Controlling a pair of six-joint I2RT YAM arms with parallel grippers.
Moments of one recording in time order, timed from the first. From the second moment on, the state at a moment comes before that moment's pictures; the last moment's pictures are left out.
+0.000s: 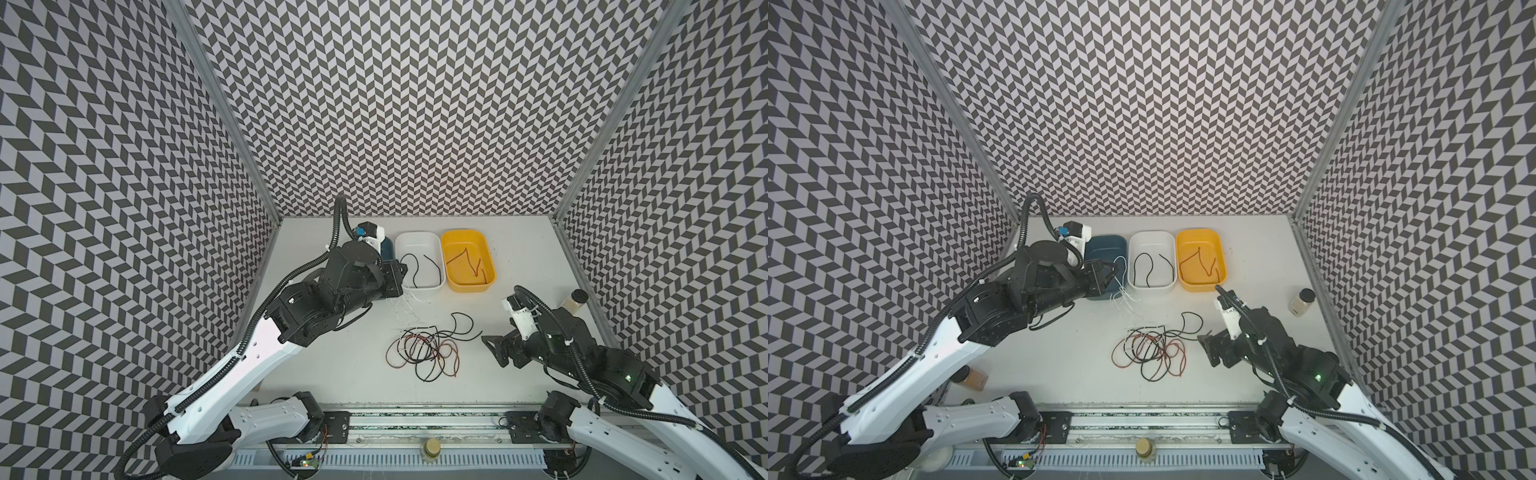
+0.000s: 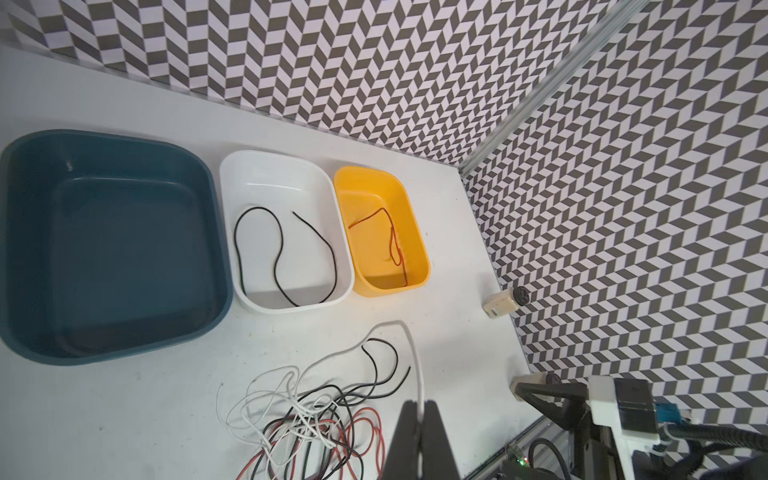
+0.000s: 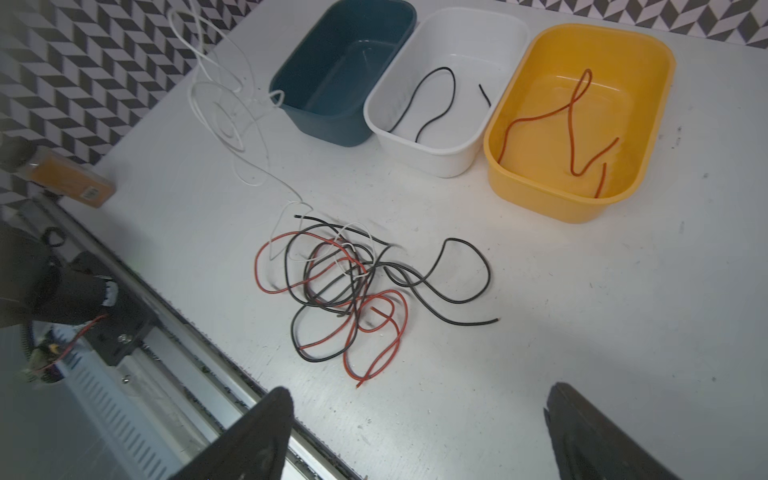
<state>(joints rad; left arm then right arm) -0.84 1.11 1.41 -0.68 -0.02 -0.72 0.74 0.60 0.82 -0.77 0.06 0.30</state>
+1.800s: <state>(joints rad) -0.88 1.10 1.62 -0.56 -0.02 -0.71 0.81 0.80 0.51 0.00 -0.18 0.46</state>
